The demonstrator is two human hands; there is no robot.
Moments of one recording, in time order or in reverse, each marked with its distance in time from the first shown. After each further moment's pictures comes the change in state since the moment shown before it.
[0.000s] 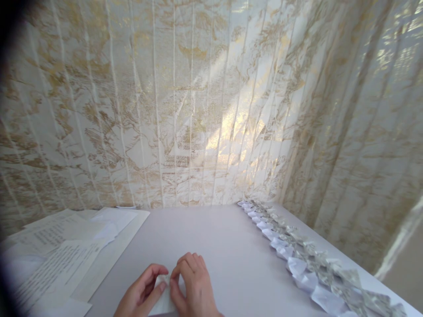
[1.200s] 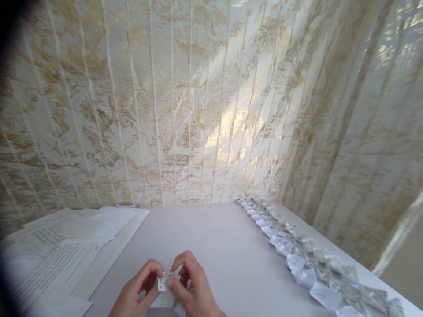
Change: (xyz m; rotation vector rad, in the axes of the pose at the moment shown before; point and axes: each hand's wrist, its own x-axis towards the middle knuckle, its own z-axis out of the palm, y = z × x) left_hand 0.007 -0.006 -0.018 0.333 -0.132 0.184; right_hand -0.003 0.005 0.006 0.650 -0.076 0.384
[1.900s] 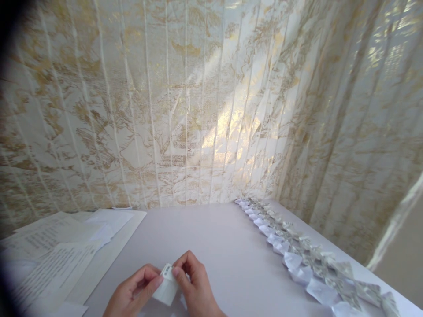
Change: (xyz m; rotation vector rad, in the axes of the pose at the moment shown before) left_hand 0.000 0.021 0.001 -0.192 0.064 -0.136; right_hand 0.002 0.007 0.000 0.254 0.084 0.101
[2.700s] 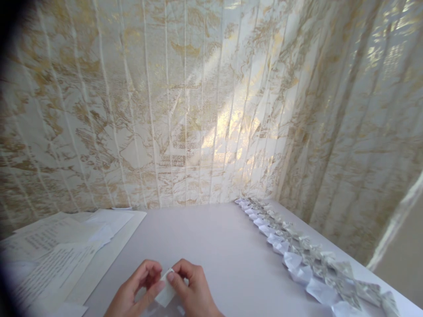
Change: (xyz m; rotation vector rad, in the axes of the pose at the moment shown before) left_hand 0.001 -0.005 0.001 0.118 0.046 0.145; right_hand -0.002 -0.008 0.003 -0.148 -0.033 0.097
